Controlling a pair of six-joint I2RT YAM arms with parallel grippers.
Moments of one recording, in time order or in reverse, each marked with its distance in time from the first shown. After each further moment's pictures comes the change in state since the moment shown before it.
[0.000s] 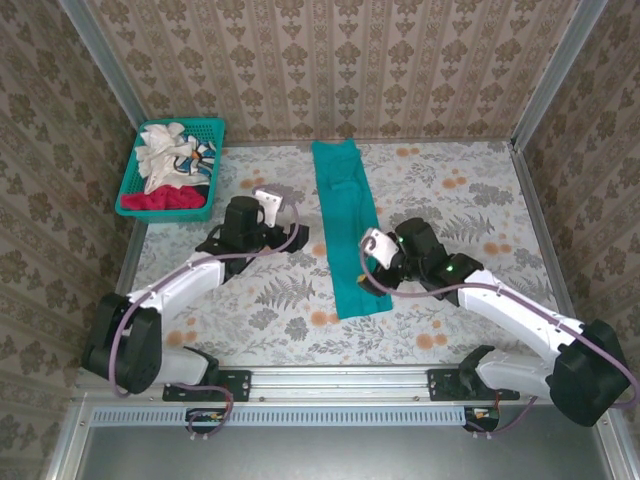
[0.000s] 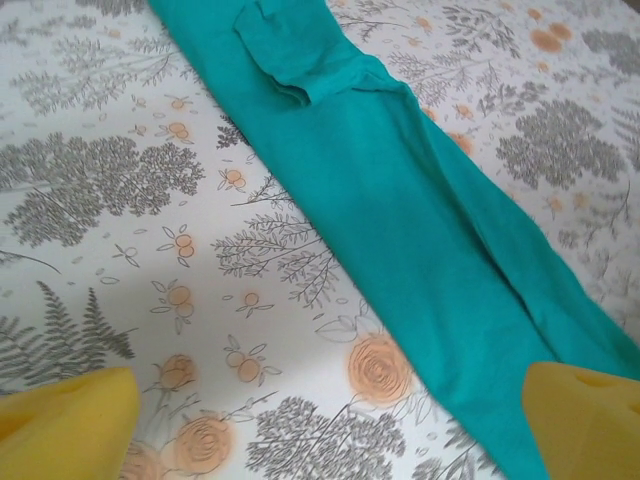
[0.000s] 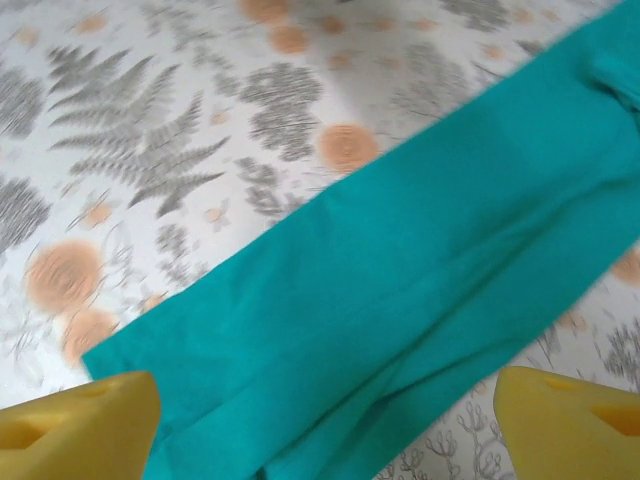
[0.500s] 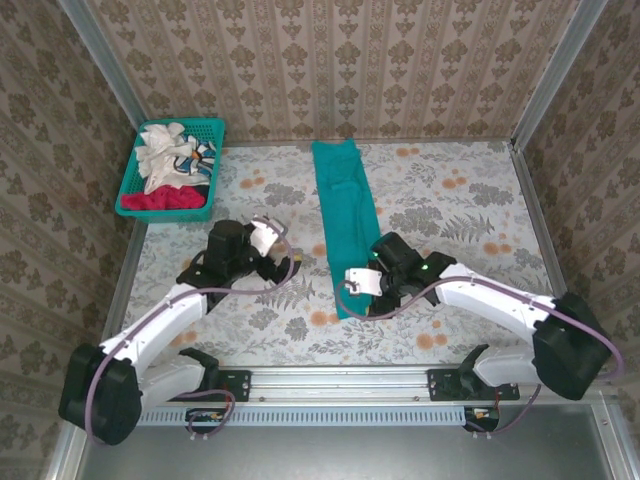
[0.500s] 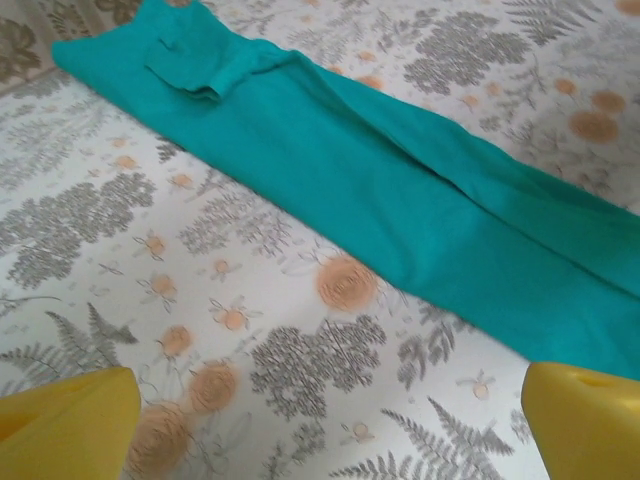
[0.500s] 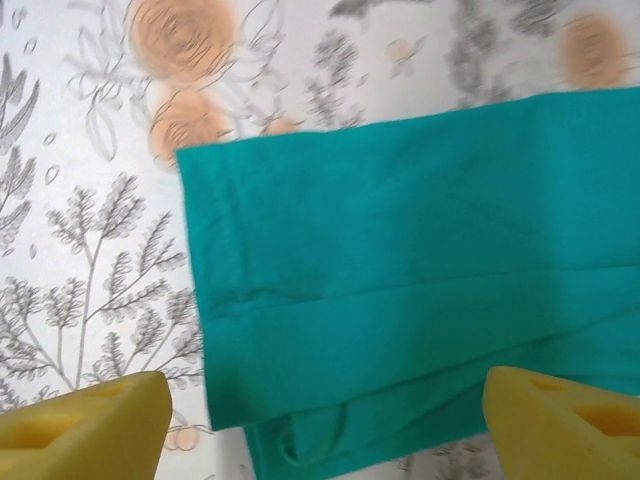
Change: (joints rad) left arm 0.000 -0.275 -0.190 -0.068 0.117 0.314; right arm 0.109 0.176 0.045 -0.207 0.039 -0.351
